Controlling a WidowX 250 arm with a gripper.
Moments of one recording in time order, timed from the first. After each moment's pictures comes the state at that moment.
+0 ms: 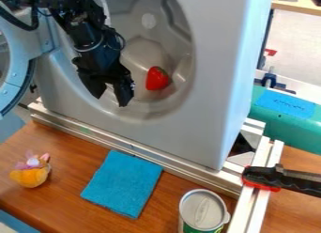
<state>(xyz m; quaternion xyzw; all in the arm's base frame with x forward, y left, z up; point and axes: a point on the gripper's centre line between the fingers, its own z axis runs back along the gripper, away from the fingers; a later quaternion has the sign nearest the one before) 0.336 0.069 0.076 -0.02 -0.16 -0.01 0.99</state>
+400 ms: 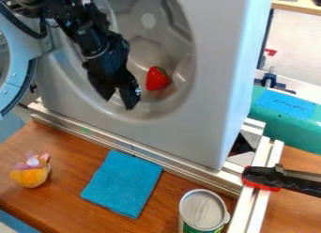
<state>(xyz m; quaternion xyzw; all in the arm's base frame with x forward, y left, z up) 0.353 0.065 0.066 -0.03 -0.19 -0.06 0.98</state>
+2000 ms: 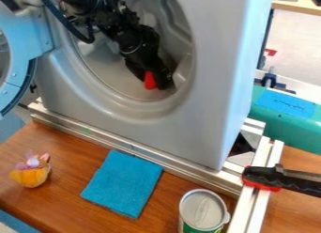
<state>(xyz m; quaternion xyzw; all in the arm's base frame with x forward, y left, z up) 0.442 0.052 0.049 -0.04 -0.28 -0.10 0.96</state>
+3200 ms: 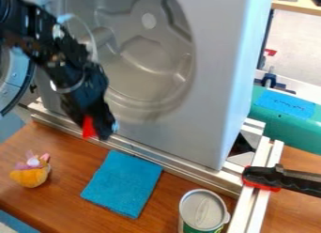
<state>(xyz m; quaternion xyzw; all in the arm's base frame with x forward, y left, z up) 0.268 0.049 0.053 0.00 -0.16 -0.09 0.98</state>
